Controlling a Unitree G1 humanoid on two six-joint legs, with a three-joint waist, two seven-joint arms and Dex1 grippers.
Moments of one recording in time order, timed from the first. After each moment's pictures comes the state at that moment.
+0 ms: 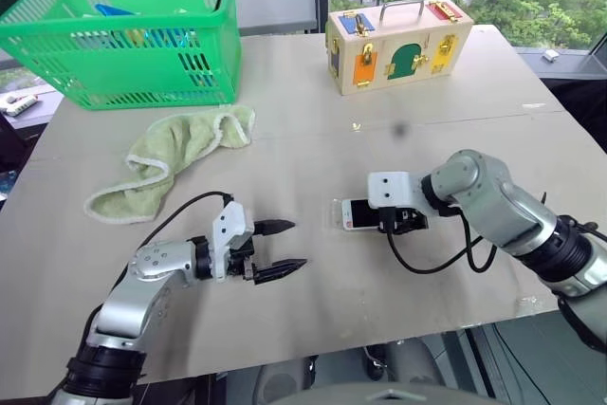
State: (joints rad) left arm 0.00 0.68 0.00 -0.20 -0.45 0.26 -1.13; right arm -0.78 -0.69 0.67 -0.28 -0.16 0.82 1.18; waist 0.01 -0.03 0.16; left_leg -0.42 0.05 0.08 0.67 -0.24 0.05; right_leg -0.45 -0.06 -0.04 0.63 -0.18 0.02
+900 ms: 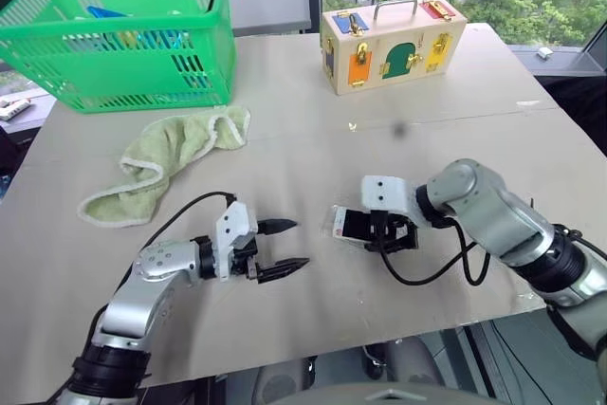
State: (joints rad) left arm -0.01 0.66 -0.01 -0.20 -0.43 0.25 -1.11; right arm -0.73 -0.64 0.54 -0.39 -0.02 1.02 1.14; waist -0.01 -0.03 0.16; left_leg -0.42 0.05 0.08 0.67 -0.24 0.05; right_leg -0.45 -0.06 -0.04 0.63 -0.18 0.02
